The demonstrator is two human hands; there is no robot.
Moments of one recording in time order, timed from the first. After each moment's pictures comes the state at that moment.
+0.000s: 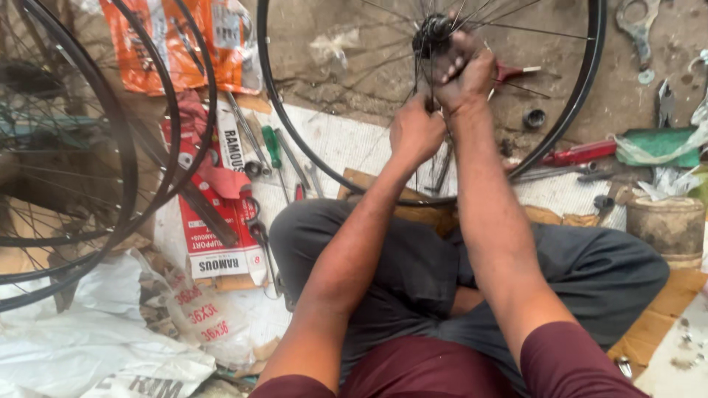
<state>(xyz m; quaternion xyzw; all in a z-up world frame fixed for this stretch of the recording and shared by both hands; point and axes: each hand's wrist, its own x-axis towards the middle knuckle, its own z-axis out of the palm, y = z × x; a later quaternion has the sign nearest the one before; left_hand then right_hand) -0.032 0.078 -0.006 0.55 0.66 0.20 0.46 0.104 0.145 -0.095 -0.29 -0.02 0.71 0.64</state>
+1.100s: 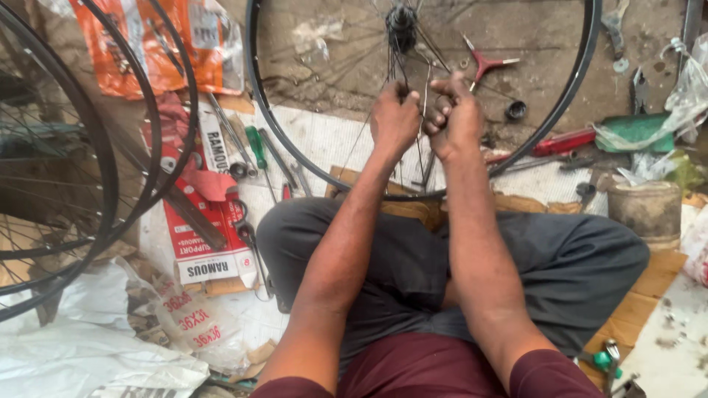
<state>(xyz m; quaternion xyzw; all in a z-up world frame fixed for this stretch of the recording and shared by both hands) -0.032 0.087 -0.021 0.51 0.68 0.30 0.44 0.096 0.056 -0.056 -0.49 0.04 0.64 0.59</state>
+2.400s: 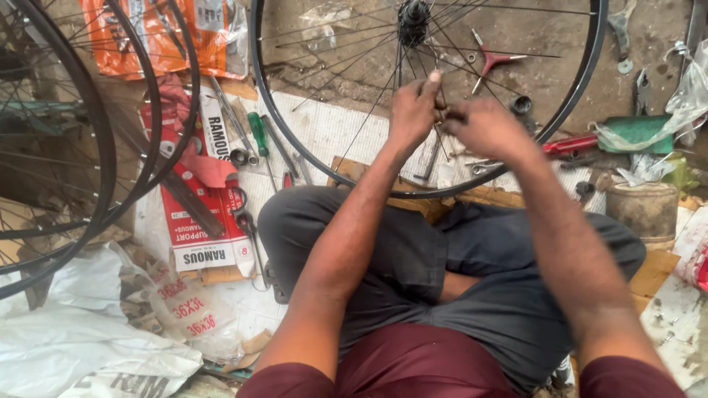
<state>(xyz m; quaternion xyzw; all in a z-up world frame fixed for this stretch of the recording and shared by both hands) -0.018 0.076 -0.053 0.41 0.58 0.30 0.64 0.132 0.044 0.023 -0.66 -0.66 0.35 -0.08</state>
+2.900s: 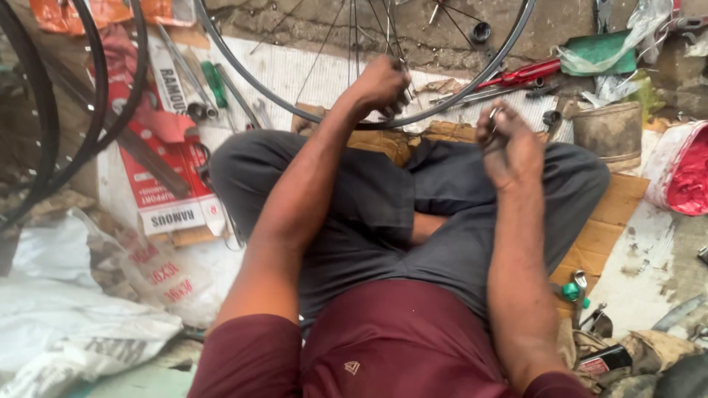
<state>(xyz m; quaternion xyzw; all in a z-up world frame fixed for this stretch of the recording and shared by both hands) -0.029 0.033 -0.038 0.51 0.47 0.05 0.72 0.199 -0.150 0.009 -0.48 -0.03 0.60 0.64</state>
